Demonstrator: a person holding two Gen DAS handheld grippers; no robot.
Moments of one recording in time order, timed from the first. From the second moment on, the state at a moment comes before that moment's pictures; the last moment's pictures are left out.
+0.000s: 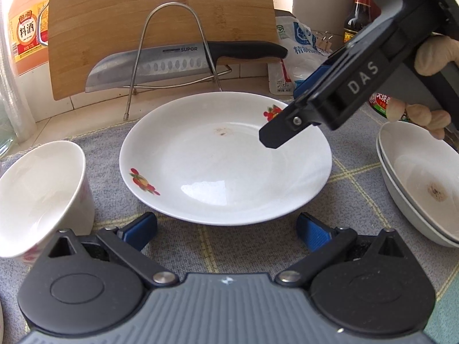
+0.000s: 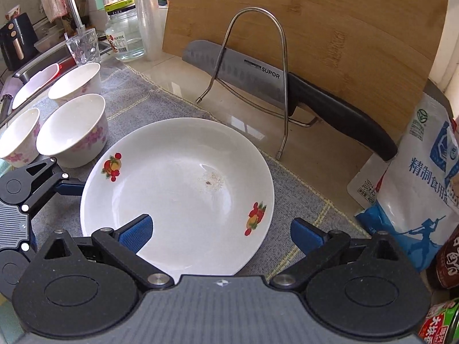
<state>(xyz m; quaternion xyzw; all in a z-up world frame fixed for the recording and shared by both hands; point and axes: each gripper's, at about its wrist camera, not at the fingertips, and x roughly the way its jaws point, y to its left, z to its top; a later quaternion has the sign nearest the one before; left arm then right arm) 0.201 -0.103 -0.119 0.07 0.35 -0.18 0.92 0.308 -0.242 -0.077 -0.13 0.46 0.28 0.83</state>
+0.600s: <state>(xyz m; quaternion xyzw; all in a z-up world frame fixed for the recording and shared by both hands) 0.199 -0.103 -0.120 0.07 0.34 -0.18 0.92 0.382 -0.230 -0.101 -0.08 0.50 0.38 0.77</state>
